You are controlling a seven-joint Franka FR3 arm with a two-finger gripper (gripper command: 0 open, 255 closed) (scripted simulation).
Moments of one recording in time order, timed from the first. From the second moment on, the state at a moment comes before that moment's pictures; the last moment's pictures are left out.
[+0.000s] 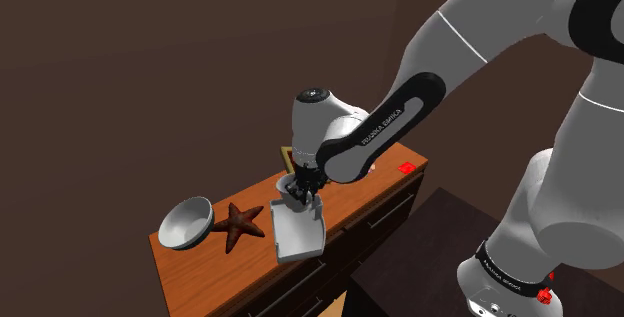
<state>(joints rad) 0.29 0.11 0.19 -2.42 -0.14 2.57 0.73</state>
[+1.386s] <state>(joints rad) 0.30 0.24 0.16 -2.42 -0.22 2.71 0.79</state>
